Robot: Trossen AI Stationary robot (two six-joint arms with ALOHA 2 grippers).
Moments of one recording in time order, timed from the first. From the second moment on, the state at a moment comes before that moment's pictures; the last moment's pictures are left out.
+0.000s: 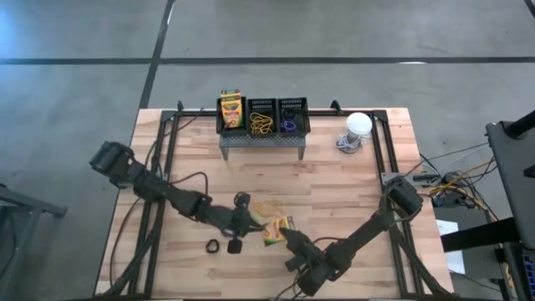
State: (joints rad) left arm -0.41 1.59 0.71 0.37 -0.19 -0.22; right arm 0.70 2.14 1.26 -0.10 1.31 -0.77
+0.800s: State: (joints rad) left arm -0.15 1.80 0.79 0.47 0.33 -0.32; right arm 0.68 2.16 1.26 -0.07 1.33 -1.13
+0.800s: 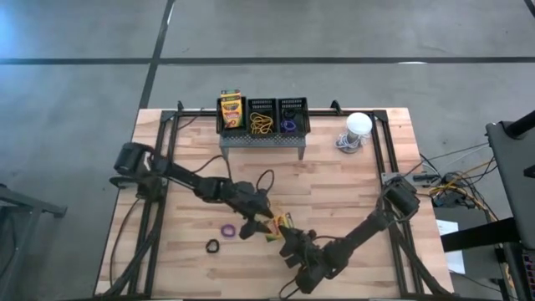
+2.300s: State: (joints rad) left arm -0.18 1.23 0.81 0.03 -0.23 -0.10; right arm 0.79 2.15 1.25 -0.05 1.24 -0.25
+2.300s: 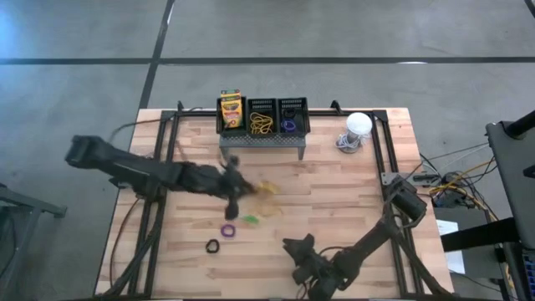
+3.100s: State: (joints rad) left arm 0.48 1.02 0.50 0.41 -0.22 -0.11; right arm 0.78 2.15 1.18 -0.03 1.35 -0.06
